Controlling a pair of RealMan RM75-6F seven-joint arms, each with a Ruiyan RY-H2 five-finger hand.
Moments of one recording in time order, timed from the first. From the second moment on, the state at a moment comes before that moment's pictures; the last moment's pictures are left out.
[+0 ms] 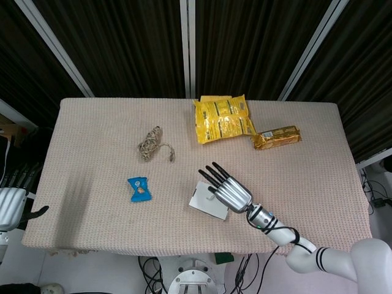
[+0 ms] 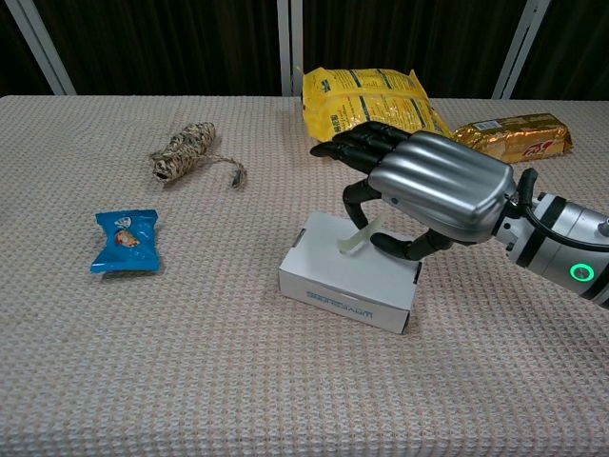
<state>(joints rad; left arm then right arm) -0.10 -1.11 -0.02 -1.45 1.53 1.47 -0.10 0.66 -1.71 0.01 -1.20 -1.75 1.18 -0.28</state>
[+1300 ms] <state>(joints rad) -0.11 -1.11 -0.01 -1.46 1.54 1.47 -0.09 0.63 -1.59 -0.04 -1.38 -1.75 1.19 -0.22</state>
